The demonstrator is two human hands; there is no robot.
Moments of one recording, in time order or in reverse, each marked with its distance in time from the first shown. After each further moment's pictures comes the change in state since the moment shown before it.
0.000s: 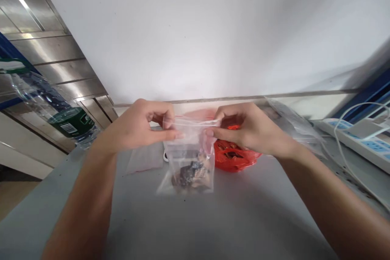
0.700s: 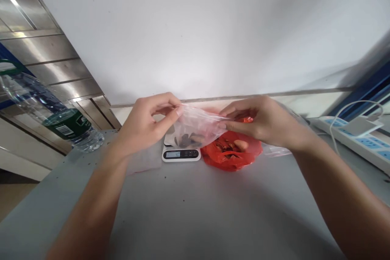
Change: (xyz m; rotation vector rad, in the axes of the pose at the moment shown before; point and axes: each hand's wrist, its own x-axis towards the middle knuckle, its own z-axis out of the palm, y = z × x) left_hand 0.011 0.005 0.022 -0.076 0.248 -0.031; right_hand -0.006 0.002 -0.025 -0.245 0.067 0.063
